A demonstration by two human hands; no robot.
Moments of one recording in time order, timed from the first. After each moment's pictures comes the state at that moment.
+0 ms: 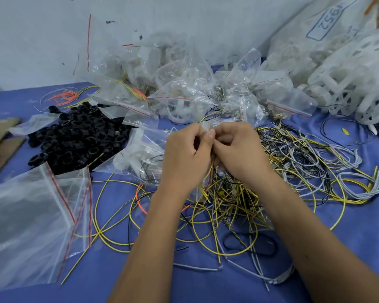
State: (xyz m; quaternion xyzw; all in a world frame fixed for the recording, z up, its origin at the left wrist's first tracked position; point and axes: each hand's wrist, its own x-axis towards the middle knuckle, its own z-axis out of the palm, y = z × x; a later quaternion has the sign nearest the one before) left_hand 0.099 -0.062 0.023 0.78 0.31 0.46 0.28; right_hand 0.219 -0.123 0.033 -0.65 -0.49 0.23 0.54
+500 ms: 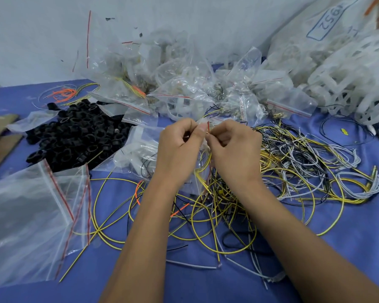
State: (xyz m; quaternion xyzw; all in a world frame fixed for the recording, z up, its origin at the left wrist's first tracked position) left_hand 0.090 -0.062 0.036 0.72 0.29 0.46 0.43; right_hand 0.205 -0.115 0.018 -0.69 -0.47 0.00 0.55
